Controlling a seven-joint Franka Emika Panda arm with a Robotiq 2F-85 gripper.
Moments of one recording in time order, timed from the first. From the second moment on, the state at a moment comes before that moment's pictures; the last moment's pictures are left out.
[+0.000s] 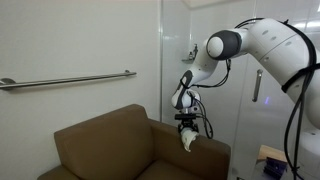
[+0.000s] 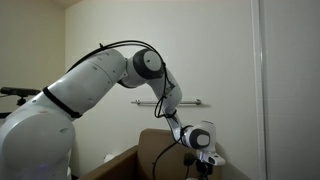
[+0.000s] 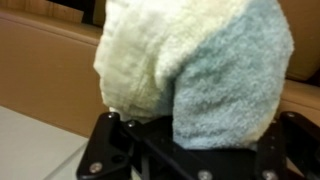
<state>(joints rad) -0.14 0.79 -0.23 -1.87 0.21 2.41 0.71</state>
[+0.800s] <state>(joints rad) -0.13 1.11 -0.22 -1.21 0.20 2.07 0.72</state>
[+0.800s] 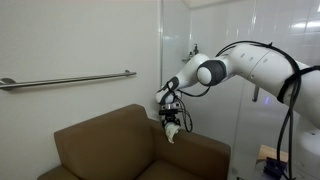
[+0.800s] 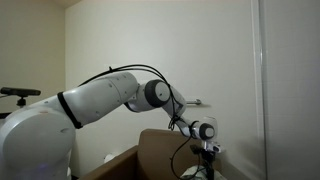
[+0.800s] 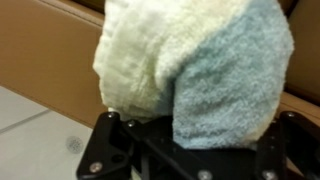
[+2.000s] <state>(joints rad) -0.14 0.83 -0.26 -1.78 0.21 2.31 0.70</state>
